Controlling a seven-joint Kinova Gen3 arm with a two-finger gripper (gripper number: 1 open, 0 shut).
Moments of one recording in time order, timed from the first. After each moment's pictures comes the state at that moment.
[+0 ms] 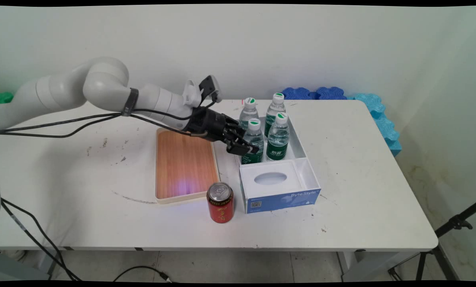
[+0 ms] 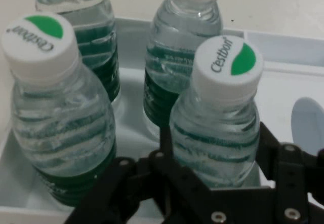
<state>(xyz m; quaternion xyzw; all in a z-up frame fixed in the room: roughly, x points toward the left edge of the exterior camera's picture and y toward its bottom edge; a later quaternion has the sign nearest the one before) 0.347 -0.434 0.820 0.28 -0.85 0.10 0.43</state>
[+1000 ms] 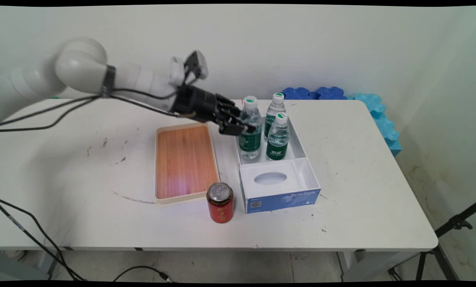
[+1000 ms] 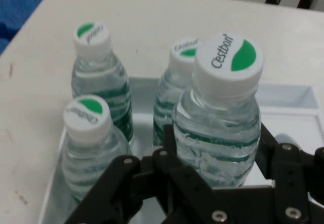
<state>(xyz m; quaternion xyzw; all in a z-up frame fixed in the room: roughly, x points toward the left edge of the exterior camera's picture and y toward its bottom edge) 0.376 -0.424 0.879 0.25 -0.84 0.12 0.47</state>
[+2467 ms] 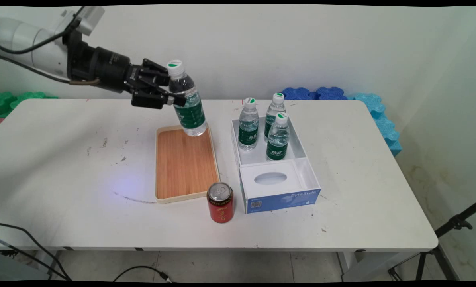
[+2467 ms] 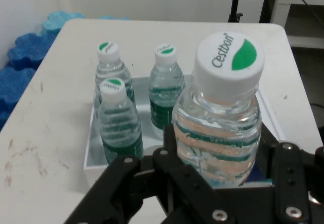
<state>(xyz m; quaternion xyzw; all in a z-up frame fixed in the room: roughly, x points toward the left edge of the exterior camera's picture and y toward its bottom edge) 0.520 -0.356 0.956 0.19 -0.83 0.13 0.50</state>
